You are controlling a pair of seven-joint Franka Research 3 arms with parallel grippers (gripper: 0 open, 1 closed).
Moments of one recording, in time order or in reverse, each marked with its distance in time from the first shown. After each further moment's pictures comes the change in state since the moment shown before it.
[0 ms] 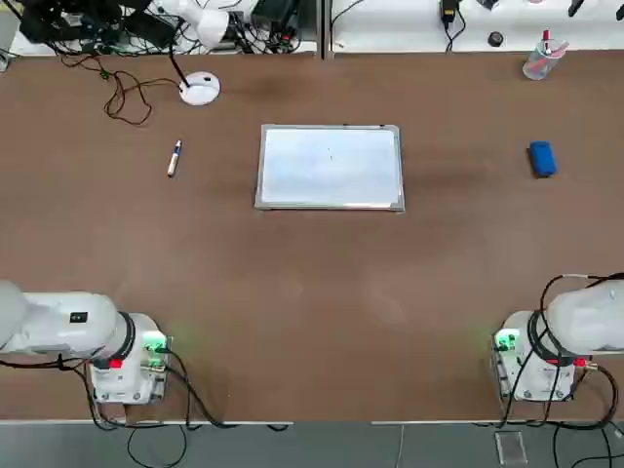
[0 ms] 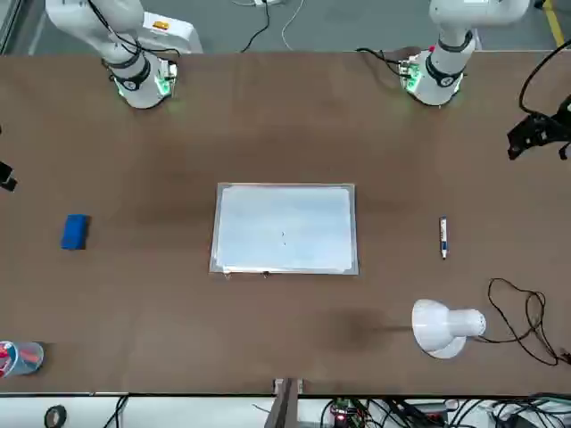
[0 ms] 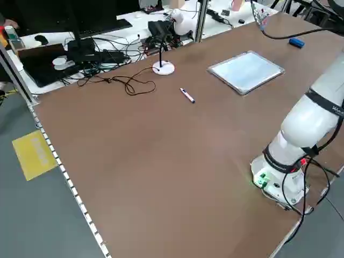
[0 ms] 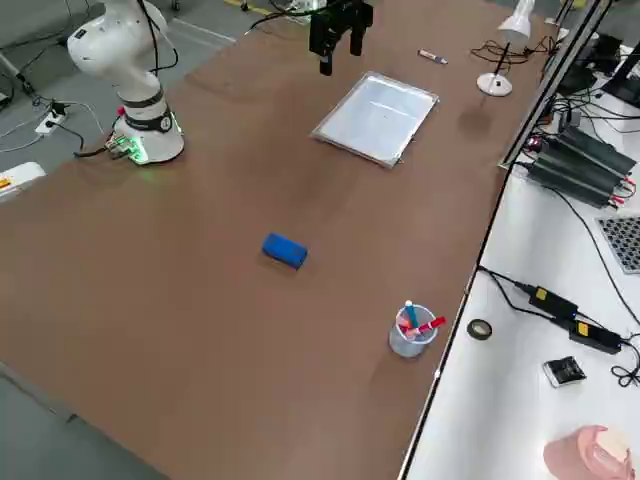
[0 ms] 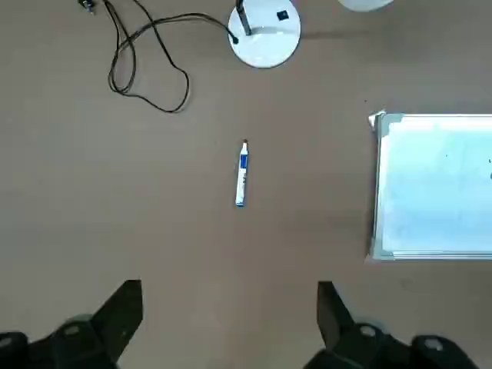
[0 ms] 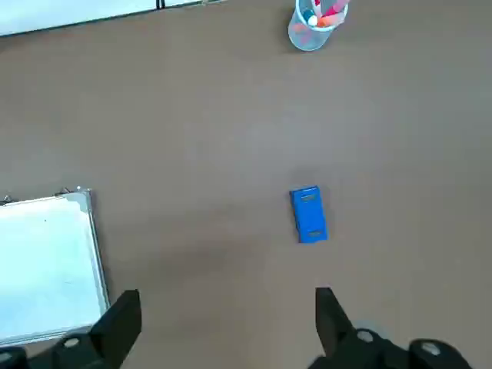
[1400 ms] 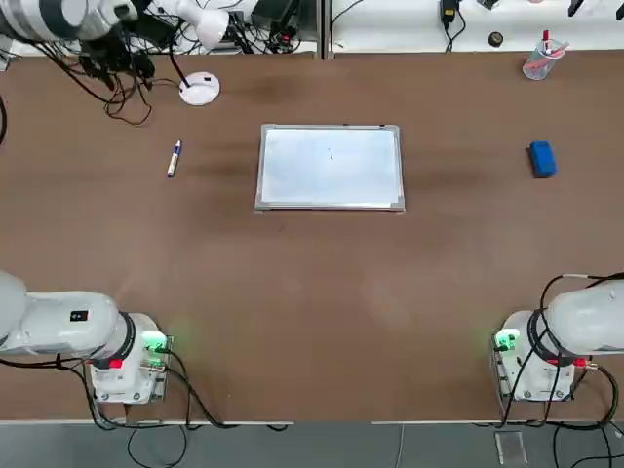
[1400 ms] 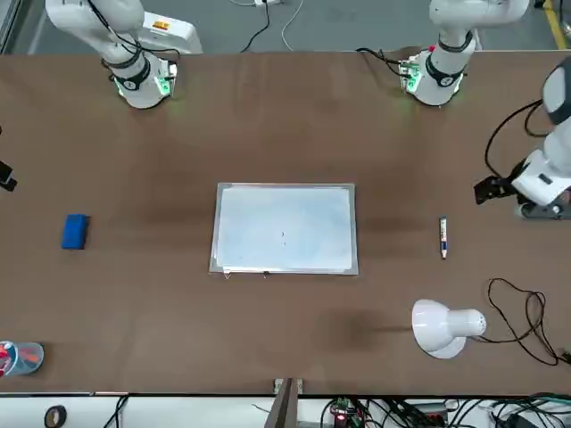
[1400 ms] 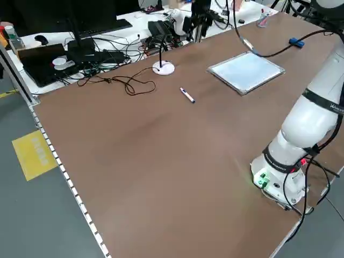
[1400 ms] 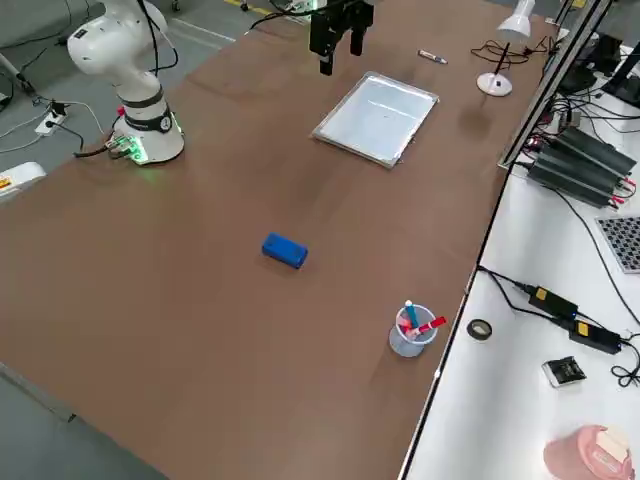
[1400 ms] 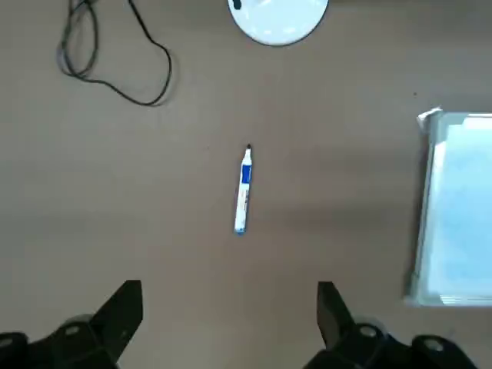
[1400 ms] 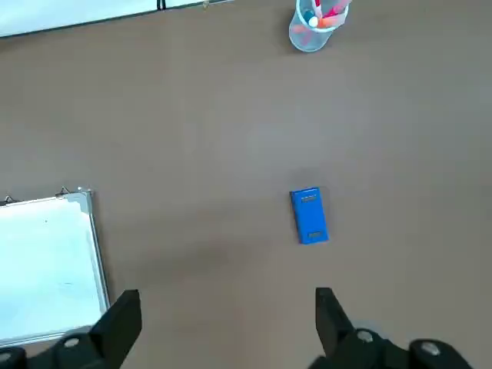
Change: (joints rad) left arm 0.025 0.096 0.000 -0.359 0.004 0.428 0.001; right arm 0.001 0.000 0.000 0.000 0.000 0.002 0.000
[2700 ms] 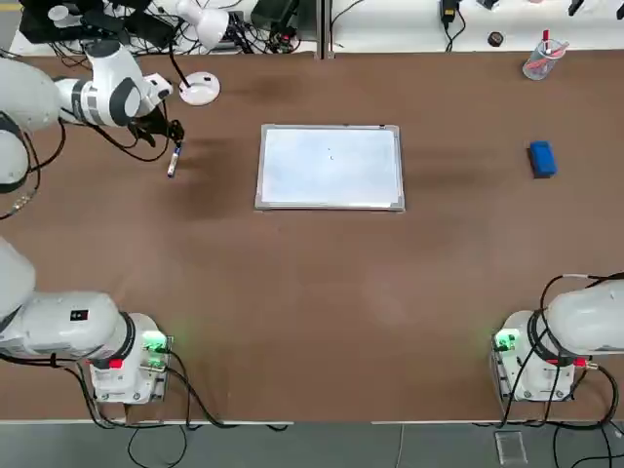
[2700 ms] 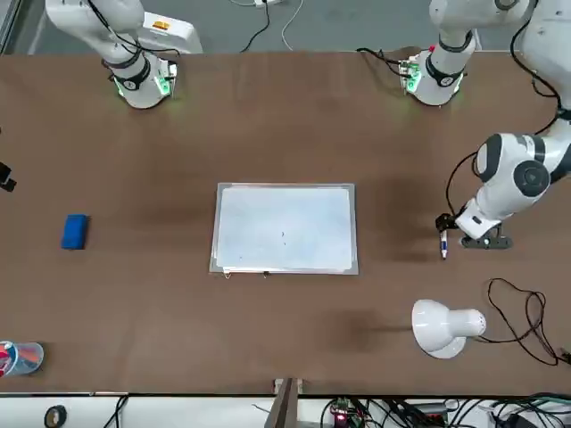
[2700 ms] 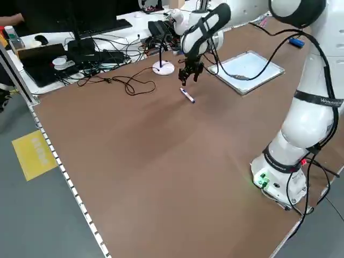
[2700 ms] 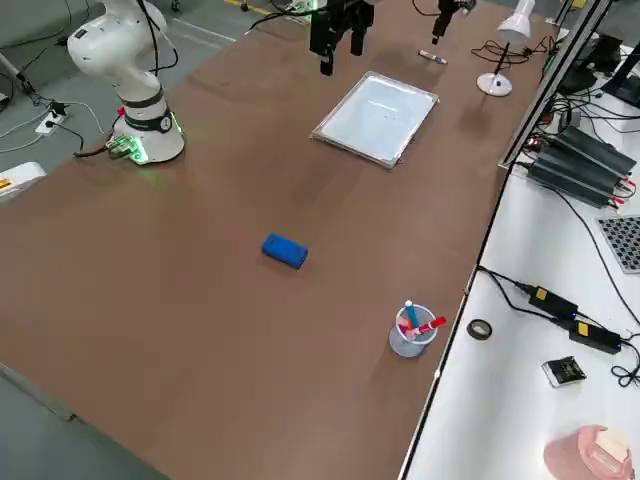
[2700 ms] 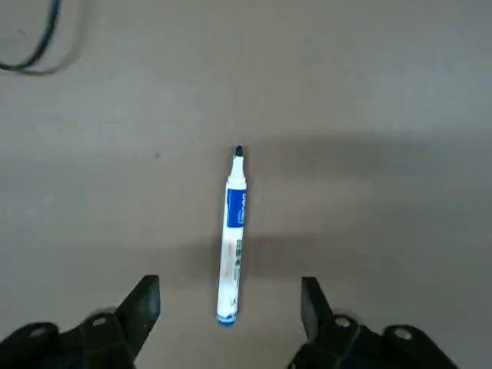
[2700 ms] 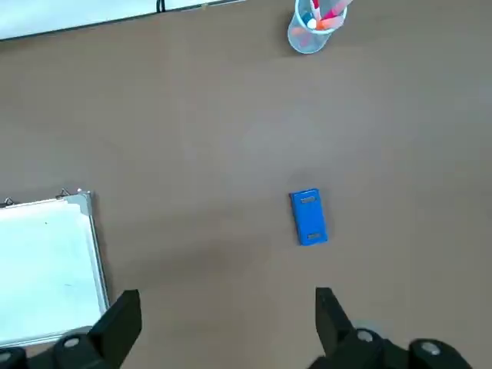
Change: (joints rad) left arm 0.012 0.288 0.002 -0.214 0.058 0.485 0.004; right arm -0.002 0.000 -0.001 0.000 0.000 0.004 0.000
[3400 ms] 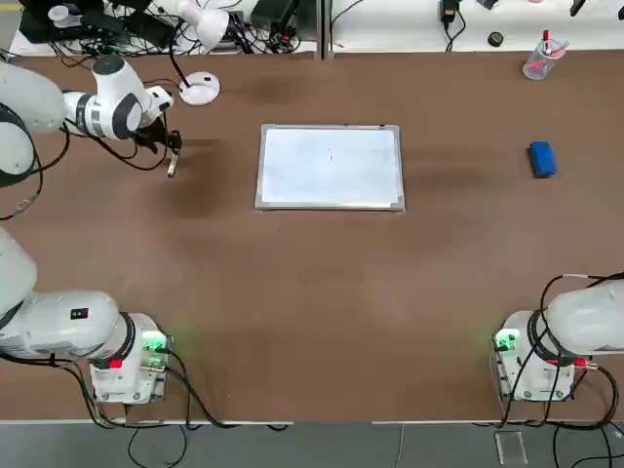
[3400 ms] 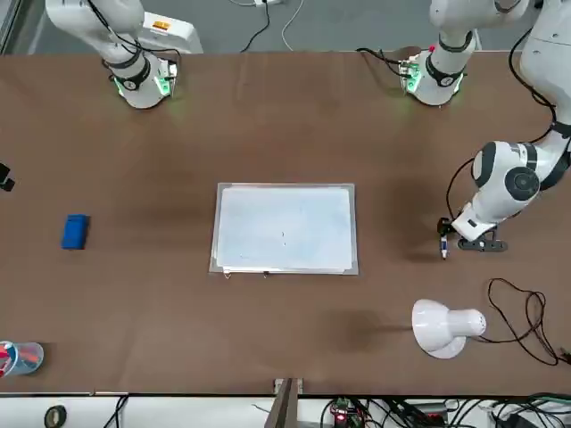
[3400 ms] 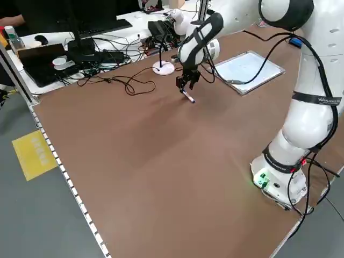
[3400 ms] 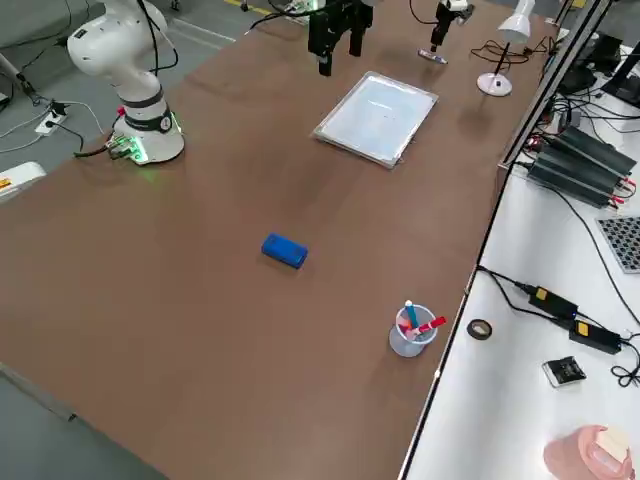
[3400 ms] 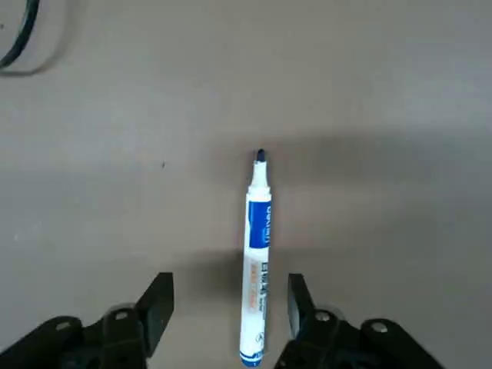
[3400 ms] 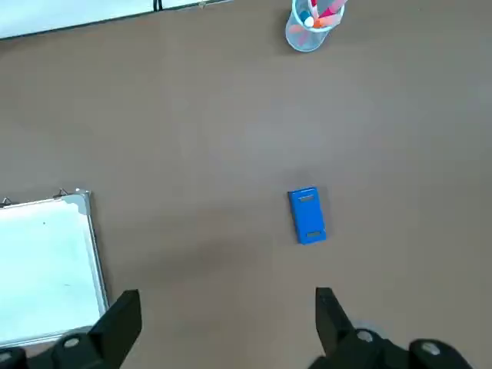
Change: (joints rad) left arm 0.031 0.054 0.000 -0.035 0.070 0.117 0.000; right arm -0.001 0.000 -0.004 0.000 0.000 -0.005 0.000
